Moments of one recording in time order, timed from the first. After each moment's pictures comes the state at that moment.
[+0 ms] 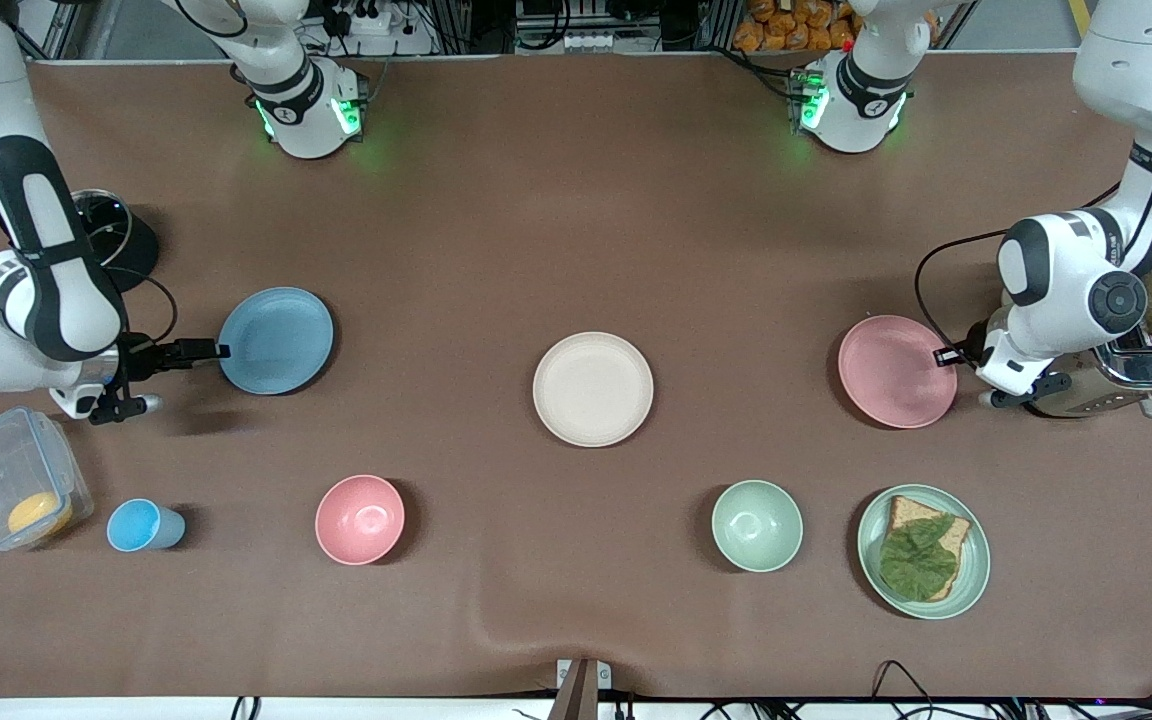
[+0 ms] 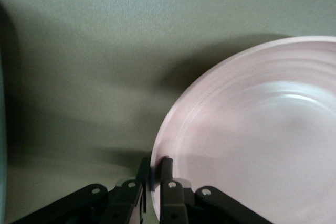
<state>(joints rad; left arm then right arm) 0.22 0.38 -0.06 -2.22 0.04 2.47 -0.13 -0.26 0.52 -0.04 -1.94 0.28 2.01 -0.62</state>
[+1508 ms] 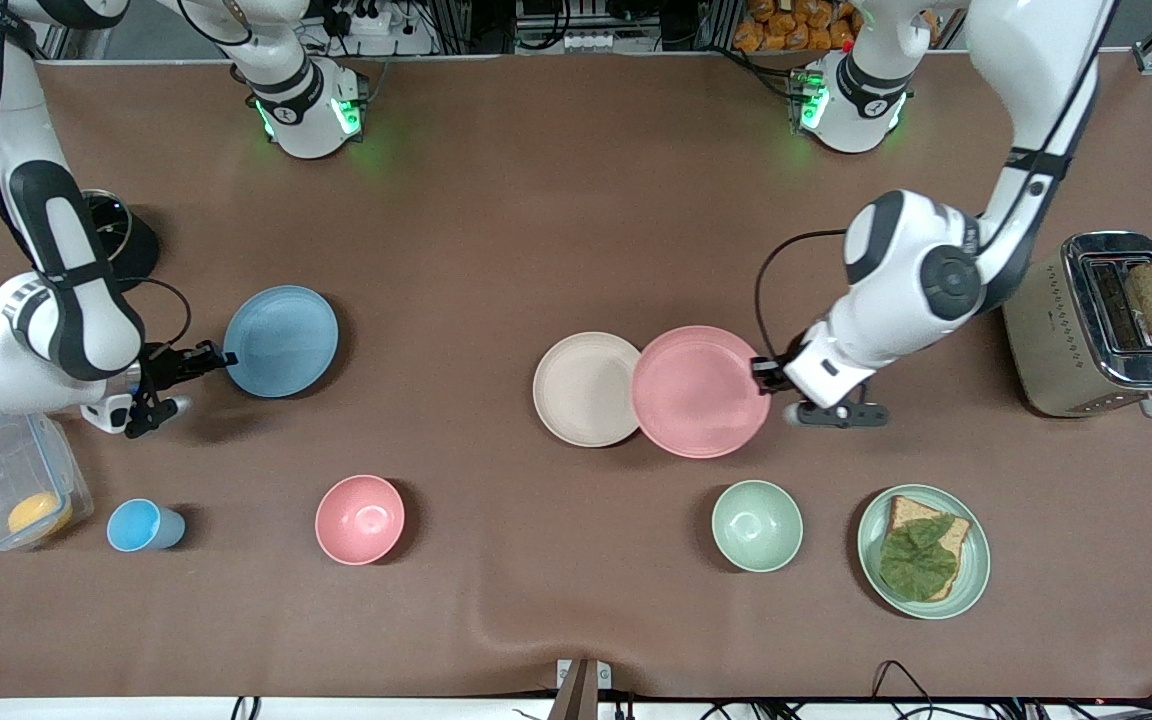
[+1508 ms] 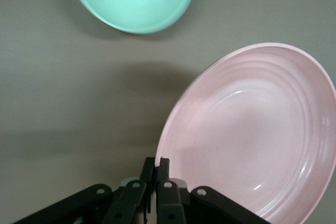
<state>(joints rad) 0.00 0.40 -0.44 -1.88 -0.11 2.33 -0.35 -0.22 0.58 -0.05 -1.84 0.28 1.90 -0.79</state>
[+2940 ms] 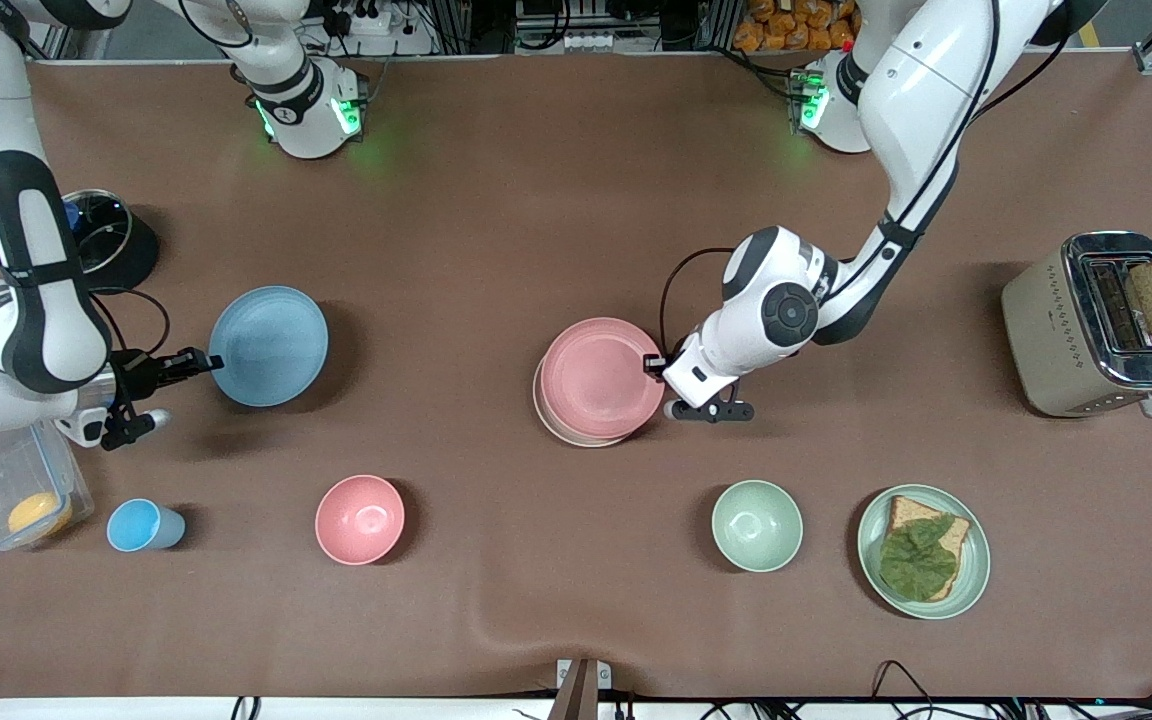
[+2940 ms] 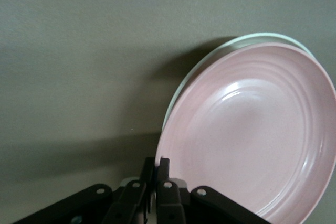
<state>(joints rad) -0.17 0.64 -0.43 -1.82 -0.11 2.47 -0.45 -0.20 0.58 -0.05 -1.69 0.28 1.72 -0.64</state>
